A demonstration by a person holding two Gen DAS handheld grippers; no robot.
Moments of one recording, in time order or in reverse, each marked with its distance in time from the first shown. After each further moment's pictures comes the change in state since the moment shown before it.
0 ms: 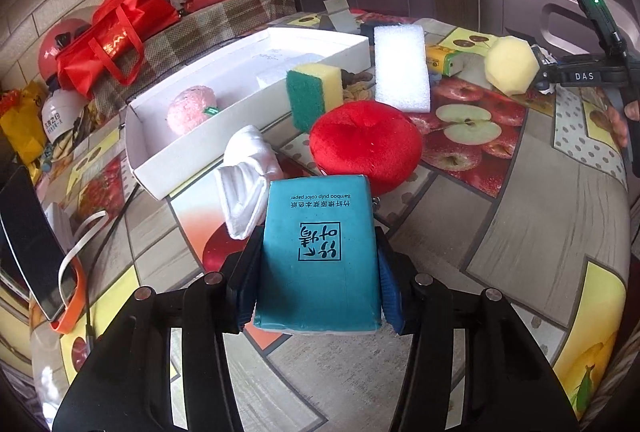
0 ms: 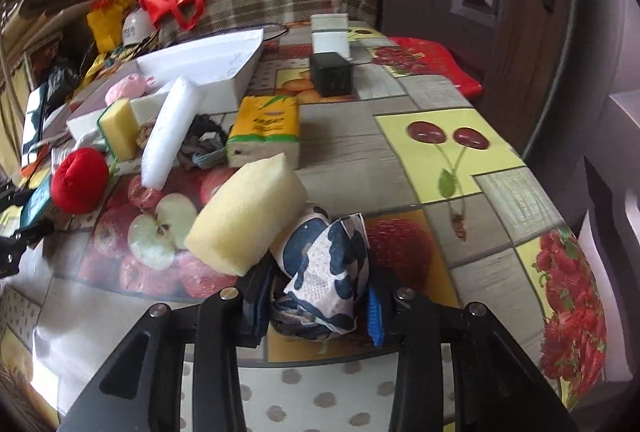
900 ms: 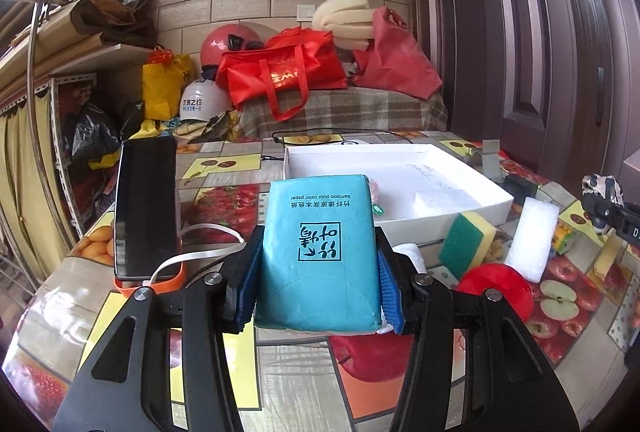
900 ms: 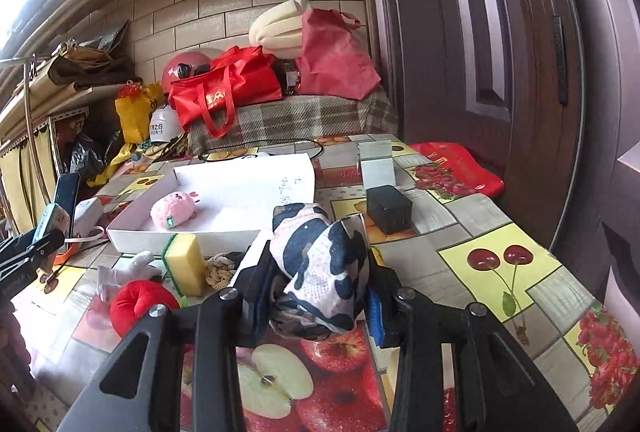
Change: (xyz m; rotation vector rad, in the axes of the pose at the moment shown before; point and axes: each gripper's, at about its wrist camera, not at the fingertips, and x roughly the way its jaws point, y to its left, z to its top) left arm -0.038 0.066 0.000 -0.468 -0.342 0.369; right arm -0.006 0.089 0.043 -0.048 -0.367 0.090
